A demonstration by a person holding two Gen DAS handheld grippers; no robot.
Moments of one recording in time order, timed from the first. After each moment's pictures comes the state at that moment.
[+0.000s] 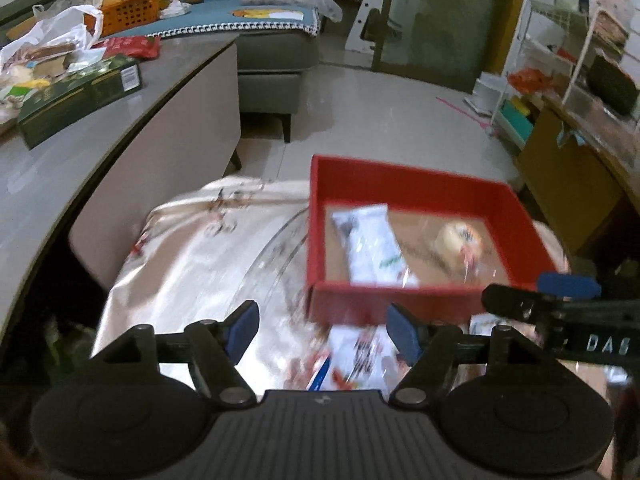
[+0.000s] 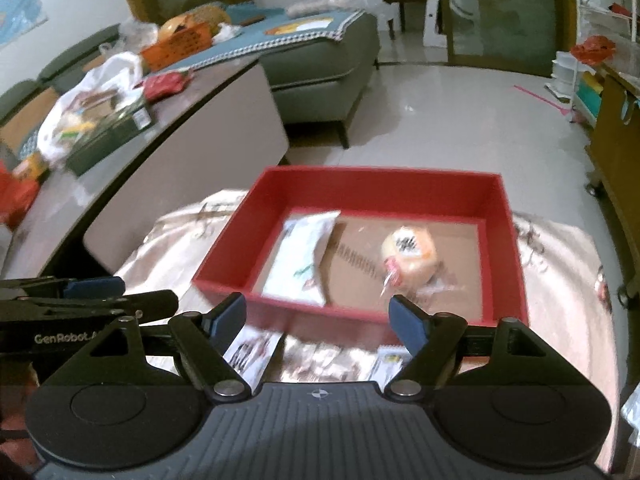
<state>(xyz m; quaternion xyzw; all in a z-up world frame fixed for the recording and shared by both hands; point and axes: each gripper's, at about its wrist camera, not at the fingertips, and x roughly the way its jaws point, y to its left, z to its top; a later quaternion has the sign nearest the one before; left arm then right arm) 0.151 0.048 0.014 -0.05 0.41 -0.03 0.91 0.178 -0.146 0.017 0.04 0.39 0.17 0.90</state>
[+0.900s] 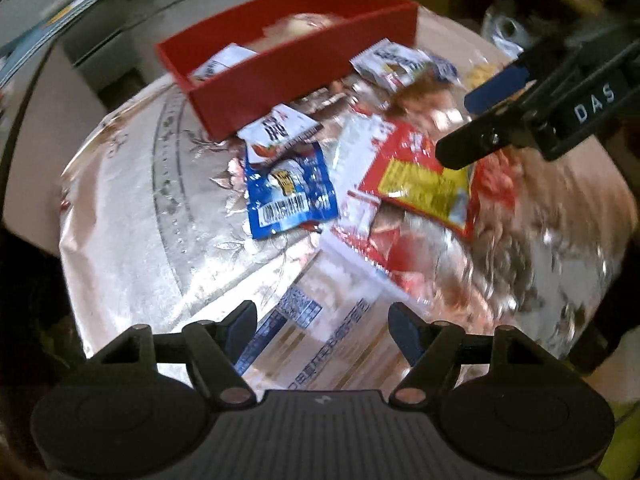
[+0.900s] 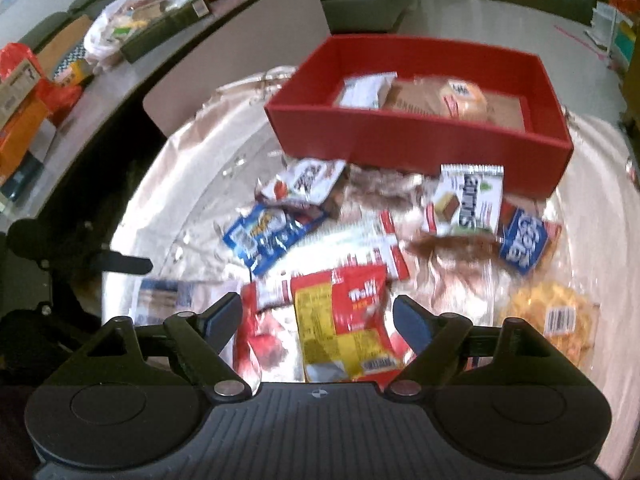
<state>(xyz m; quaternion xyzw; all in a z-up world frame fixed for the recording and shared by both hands) 0.047 0.043 -0.044 0.21 0.51 -0.24 0.80 0.083 -0.135 -0.024 0.02 0.49 0.22 0.84</state>
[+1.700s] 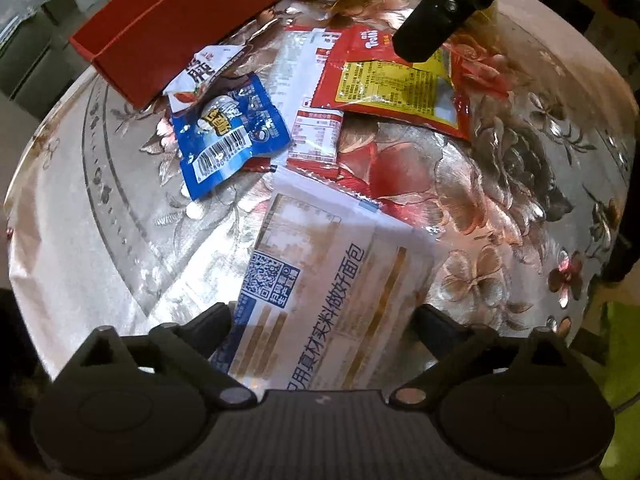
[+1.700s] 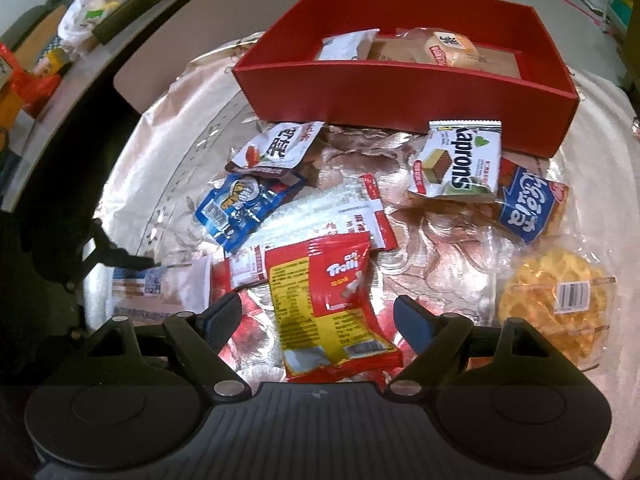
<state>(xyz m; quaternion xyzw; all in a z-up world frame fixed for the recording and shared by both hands) 0.045 0.023 -0.095 0.30 0.54 -0.28 0.74 0.098 -0.142 -0.050 0.03 0.53 0.20 0.82</state>
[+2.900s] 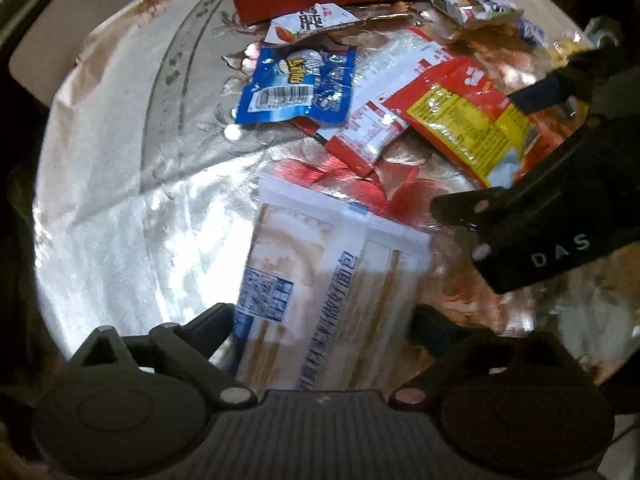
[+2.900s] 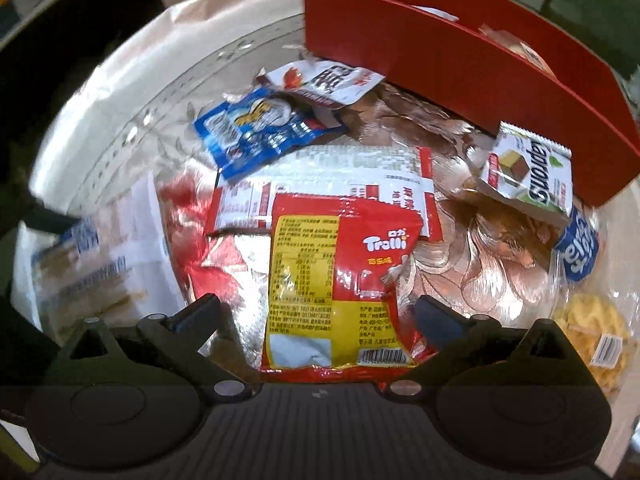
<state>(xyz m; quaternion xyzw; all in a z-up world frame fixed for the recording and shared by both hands) 0.028 0.014 -0.102 0.12 0.59 -0.08 0.79 0.082 -0.085 -0.097 -0.16 0.52 0.22 0.81</state>
